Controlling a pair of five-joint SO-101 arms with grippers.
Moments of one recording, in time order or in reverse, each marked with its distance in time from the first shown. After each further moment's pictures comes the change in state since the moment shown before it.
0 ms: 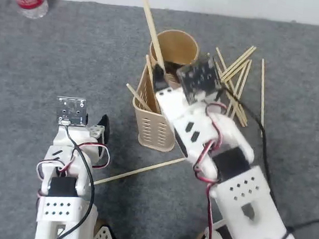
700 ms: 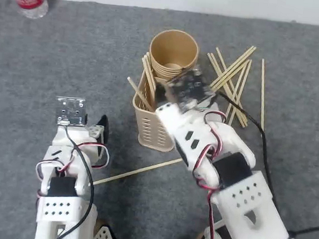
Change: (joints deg) left arm -1.0 0.0 0.0 0.0 0.0; right arm -3.4 -1.7 -6.2 18.1 8.7
